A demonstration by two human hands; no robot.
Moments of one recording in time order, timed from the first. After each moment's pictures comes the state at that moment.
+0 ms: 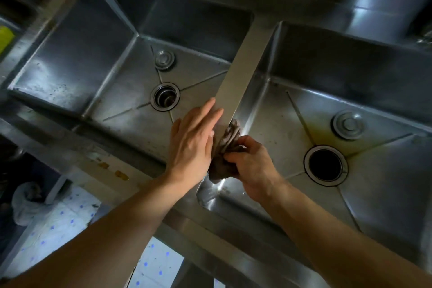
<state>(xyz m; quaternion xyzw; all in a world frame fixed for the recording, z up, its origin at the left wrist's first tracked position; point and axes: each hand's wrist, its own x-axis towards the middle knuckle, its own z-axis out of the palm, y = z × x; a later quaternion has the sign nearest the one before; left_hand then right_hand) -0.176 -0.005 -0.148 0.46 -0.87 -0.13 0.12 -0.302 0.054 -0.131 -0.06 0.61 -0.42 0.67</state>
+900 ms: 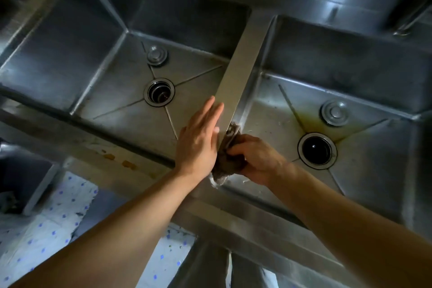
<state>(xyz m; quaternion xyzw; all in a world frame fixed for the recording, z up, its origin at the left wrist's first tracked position) -0.158 0.012 -0.160 0.44 -0.86 -0.22 0.16 -0.288 0.061 -0.155 -0.03 0.59 -0.38 0.71</state>
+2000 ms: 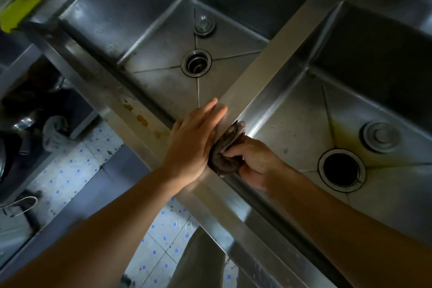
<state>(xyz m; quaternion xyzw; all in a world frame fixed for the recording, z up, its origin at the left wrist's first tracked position) -0.139 0.059 -0.148 0.55 -0.81 -0.17 0.11 -0.284 0.071 -0.169 -0.04 0.53 -0.28 0.80</state>
